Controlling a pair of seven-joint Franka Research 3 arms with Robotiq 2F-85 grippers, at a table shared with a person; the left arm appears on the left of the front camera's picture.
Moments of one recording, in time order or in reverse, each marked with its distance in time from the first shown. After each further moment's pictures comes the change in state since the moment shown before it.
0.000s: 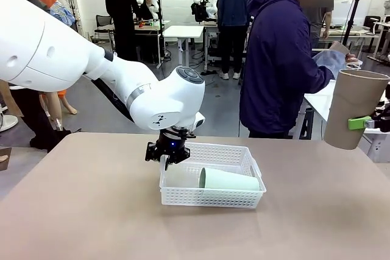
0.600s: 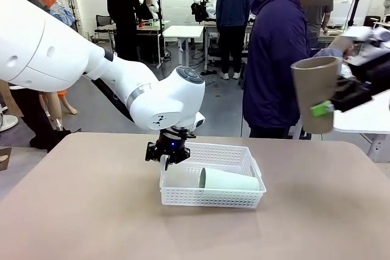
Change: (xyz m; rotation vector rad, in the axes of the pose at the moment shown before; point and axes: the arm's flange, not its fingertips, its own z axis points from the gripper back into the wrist) left arm 0.000 0.000 0.000 0.000 0.000 -0.001; right arm 0.090 -0.011 -0.070 -0.139 0.349 -0.012
